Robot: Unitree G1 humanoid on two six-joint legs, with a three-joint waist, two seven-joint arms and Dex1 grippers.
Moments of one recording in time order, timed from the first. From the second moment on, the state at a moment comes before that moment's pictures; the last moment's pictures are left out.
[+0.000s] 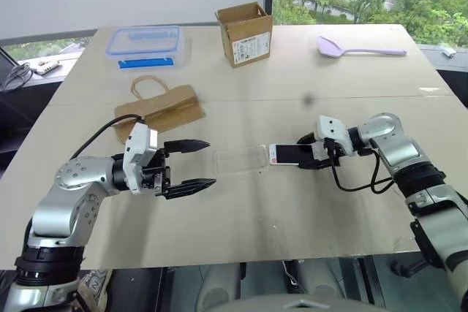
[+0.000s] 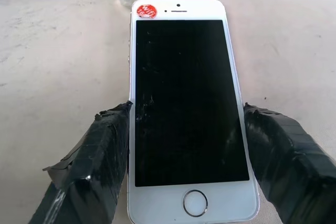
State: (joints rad) left arm -0.12 0.79 0.18 -0.18 -0.62 0.31 -1.30; right arm -0.74 -0.55 0.30 0.54 0.02 0.03 1.34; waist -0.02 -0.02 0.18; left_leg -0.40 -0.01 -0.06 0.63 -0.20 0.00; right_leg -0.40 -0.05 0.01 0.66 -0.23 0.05
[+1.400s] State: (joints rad) left arm -0.07 0.75 0.21 -0.01 -0.59 0.21 -1.30; right arm -0.73 -0.54 0.30 0.12 0.08 0.39 1.25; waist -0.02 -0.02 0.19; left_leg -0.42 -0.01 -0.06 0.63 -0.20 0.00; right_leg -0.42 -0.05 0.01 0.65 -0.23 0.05
